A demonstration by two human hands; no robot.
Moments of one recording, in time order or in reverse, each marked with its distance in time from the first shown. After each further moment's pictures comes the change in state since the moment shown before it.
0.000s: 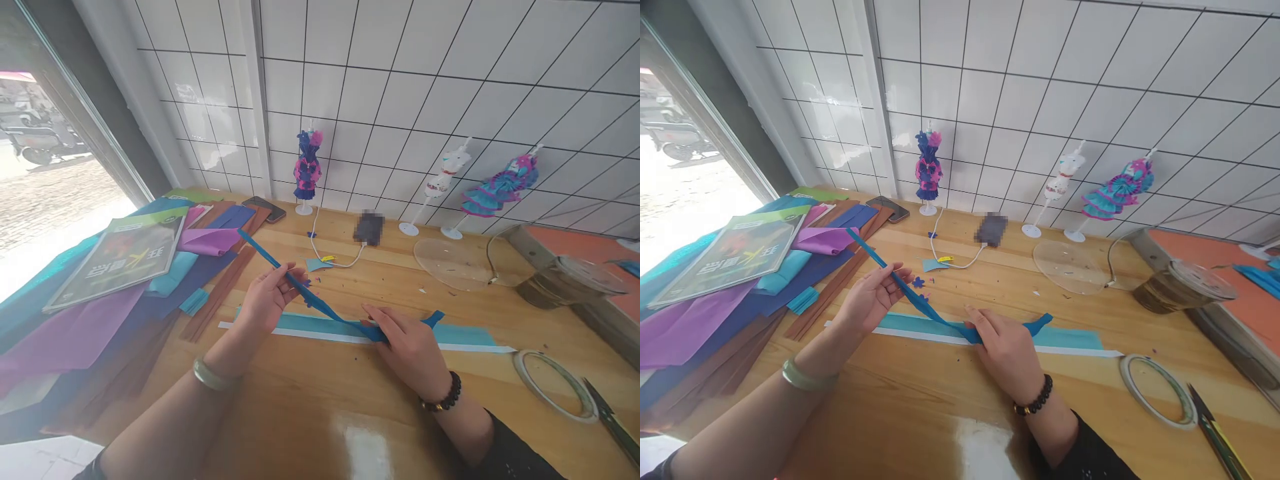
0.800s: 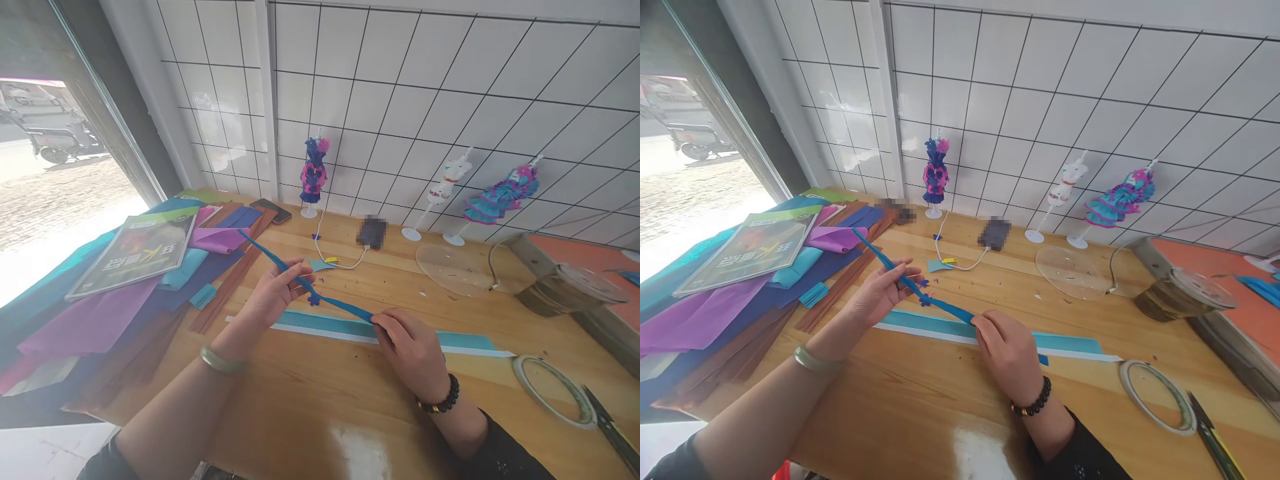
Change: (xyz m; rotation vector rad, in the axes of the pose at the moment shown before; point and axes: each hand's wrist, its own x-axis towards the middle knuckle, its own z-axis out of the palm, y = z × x) left_hand 0.001 0.003 -0.005 0.035 -0.203 0.009; right_hand 0.002 -0.006 -0.004 0.003 0.178 -0.014
